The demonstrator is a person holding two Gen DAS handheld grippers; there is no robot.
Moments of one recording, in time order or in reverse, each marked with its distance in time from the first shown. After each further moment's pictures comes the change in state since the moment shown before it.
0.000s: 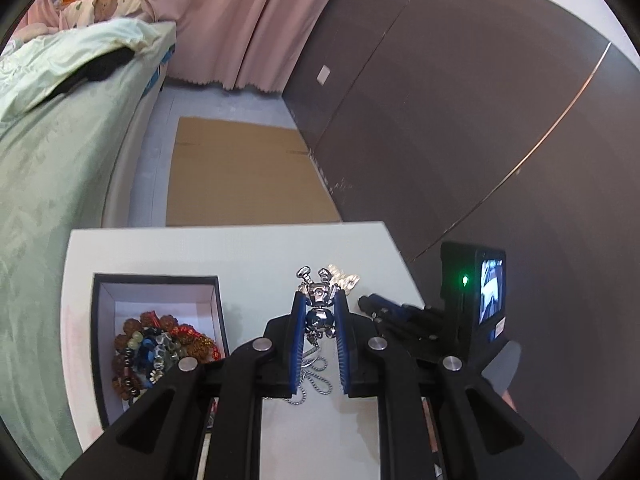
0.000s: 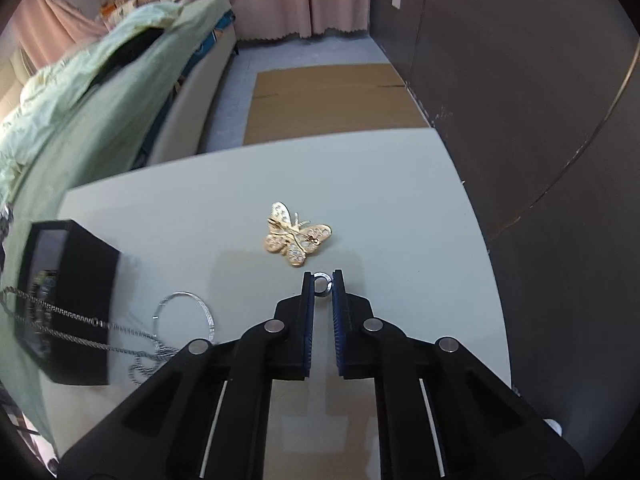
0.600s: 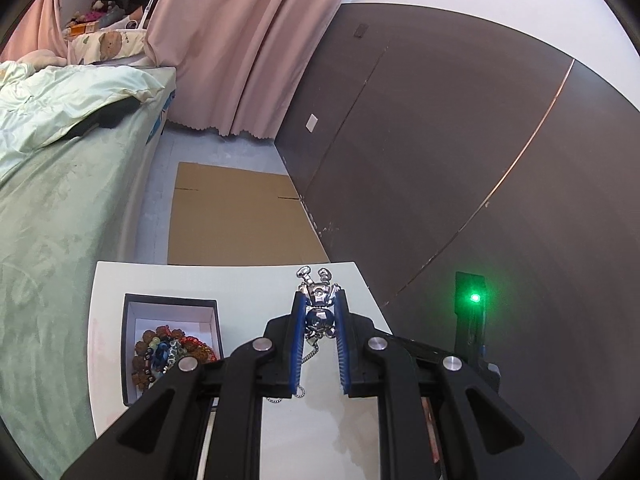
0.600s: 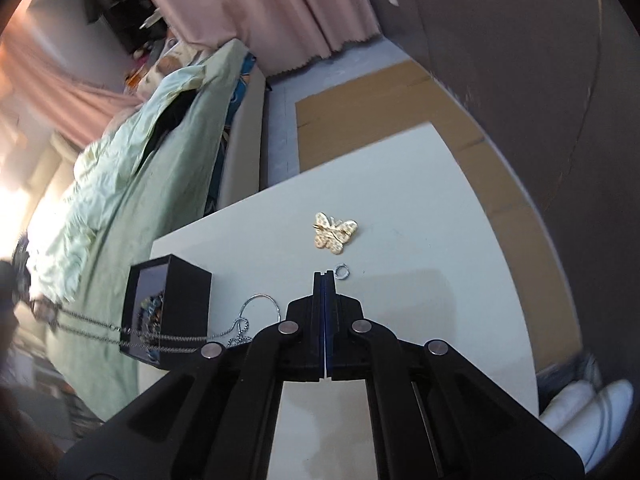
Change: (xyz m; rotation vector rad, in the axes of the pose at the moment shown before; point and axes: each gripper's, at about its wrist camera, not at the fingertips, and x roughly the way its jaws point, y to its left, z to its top) left arm -0.074 -0.033 -0.005 0.021 -0.153 -0.008; right arm -0.049 -0.044 -0.007 0.233 -0.023 0.309
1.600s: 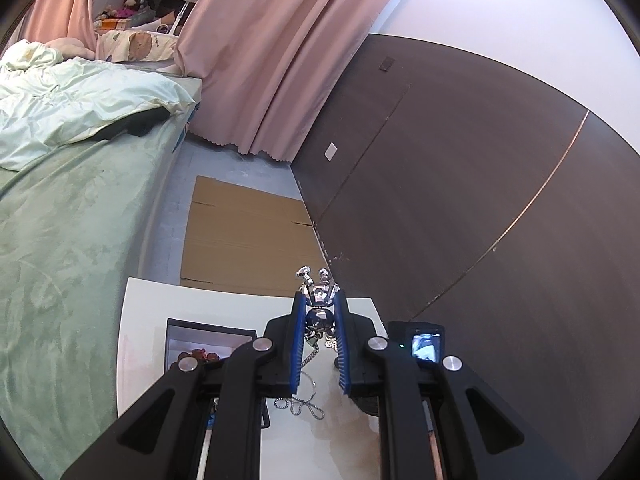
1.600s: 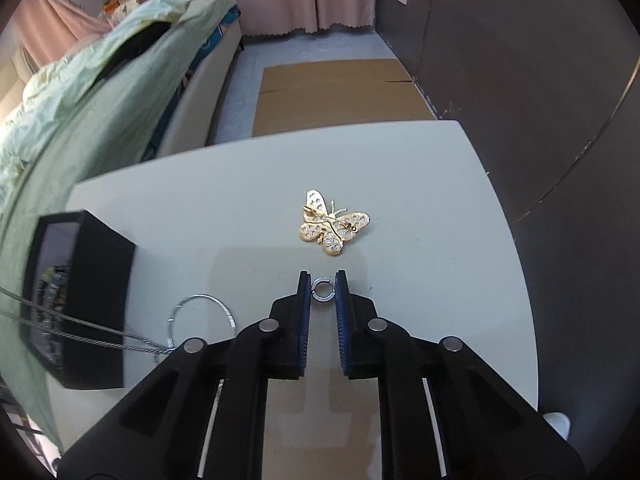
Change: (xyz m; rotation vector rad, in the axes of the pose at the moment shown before) left arm -0.040 0.035 0.021 -0.088 -0.095 0.018; right arm 0.067 0.039 -0.011 -0.220 0.044 -0.287
